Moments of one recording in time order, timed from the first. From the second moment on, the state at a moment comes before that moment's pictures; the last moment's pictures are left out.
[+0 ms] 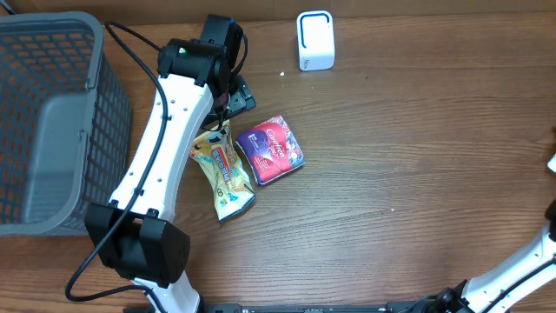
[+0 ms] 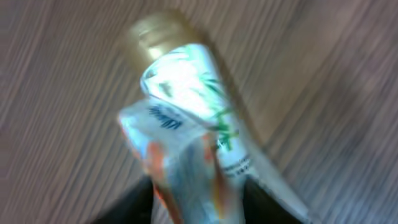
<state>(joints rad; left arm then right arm) -0.26 1.87 1.88 -1.39 -0.19 -0.75 -0.73 2.21 1.77 -0.61 0.01 0.42</state>
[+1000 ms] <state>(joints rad) -0.26 1.87 1.88 -1.39 -0.19 -0.75 -0.51 2.01 1.77 -0.62 -0.79 0.44</state>
